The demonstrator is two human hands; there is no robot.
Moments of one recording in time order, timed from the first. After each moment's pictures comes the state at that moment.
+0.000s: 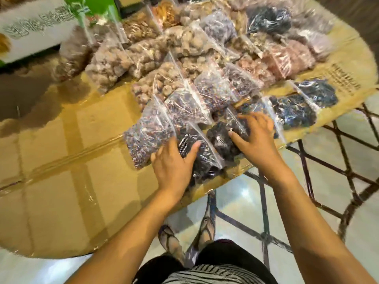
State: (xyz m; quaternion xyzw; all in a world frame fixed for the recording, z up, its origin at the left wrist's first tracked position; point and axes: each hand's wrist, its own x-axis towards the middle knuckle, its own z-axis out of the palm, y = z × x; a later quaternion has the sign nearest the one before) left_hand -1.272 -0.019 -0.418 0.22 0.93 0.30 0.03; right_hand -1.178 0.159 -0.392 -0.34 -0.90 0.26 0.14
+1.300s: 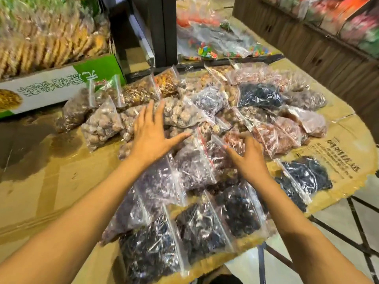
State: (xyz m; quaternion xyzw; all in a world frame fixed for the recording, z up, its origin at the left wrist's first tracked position) left_hand -1.451 0.122 -0.335 0.32 0.92 0.24 0.02; right_hand -1.277 0.313 -0.362 -0.35 -0.88 0.31 0.10
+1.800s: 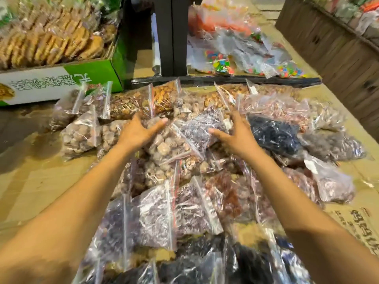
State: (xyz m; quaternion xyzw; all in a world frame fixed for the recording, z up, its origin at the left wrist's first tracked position) left_hand -1.546 0.216 -0.351 0.01 0.94 0.32 0.15; right_hand -1.440 0.462 -0.343 -0.17 -0.90 0.40 0.03
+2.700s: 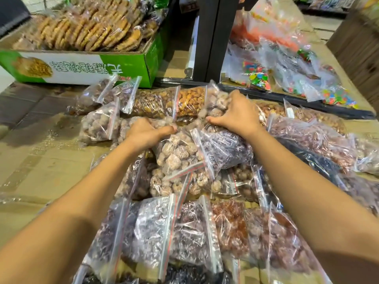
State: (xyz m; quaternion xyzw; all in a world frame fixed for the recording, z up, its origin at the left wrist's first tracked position) left_hand -1.555 0.202 -0.356 -0.06 0.86 0.49 0.15; right_hand -1.568 0.451 -0.329 -0.07 -0.98 0.17 0.07
